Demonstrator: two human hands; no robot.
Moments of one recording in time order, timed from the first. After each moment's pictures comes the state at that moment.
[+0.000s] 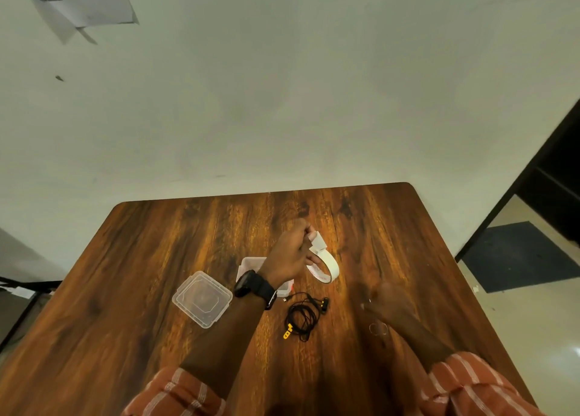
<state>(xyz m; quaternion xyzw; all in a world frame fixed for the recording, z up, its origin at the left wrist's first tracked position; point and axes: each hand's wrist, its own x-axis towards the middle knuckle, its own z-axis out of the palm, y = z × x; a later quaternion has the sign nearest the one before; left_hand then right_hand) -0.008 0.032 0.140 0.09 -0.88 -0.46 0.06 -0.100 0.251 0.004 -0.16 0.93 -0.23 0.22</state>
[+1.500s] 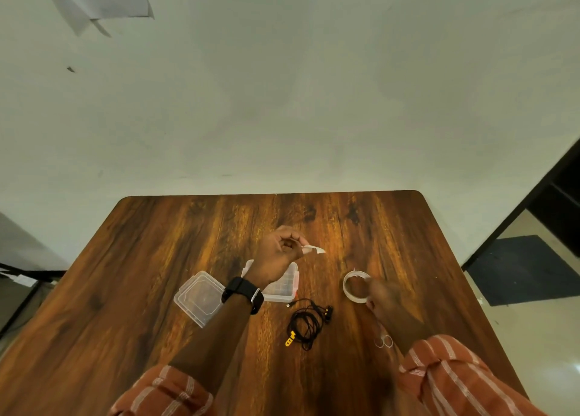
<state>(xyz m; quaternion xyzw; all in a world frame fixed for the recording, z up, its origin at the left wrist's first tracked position) -0.006 -0.015 0.115 0.14 -0.79 -0.58 0.15 -0.130 0.199 -0.013 0.25 0.72 -0.58 0.28</state>
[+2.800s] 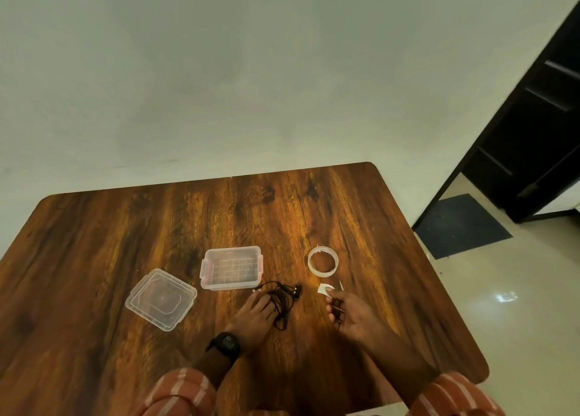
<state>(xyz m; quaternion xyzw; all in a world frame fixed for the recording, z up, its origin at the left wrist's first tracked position) 0.064 0.014 -0.068 -0.14 -0.98 0.06 -0.08 -0.041 0.239 0.009 0.30 0.57 -0.66 0.40</state>
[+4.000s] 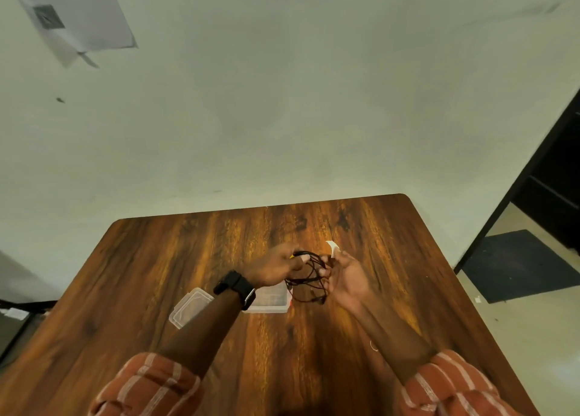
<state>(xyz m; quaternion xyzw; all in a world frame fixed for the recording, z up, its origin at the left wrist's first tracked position) -0.016 -0.007 0.145 0.06 -0.88 -0.46 -0.10 -0.085 0.157 0.087 0.08 0.44 -0.82 0.36</state>
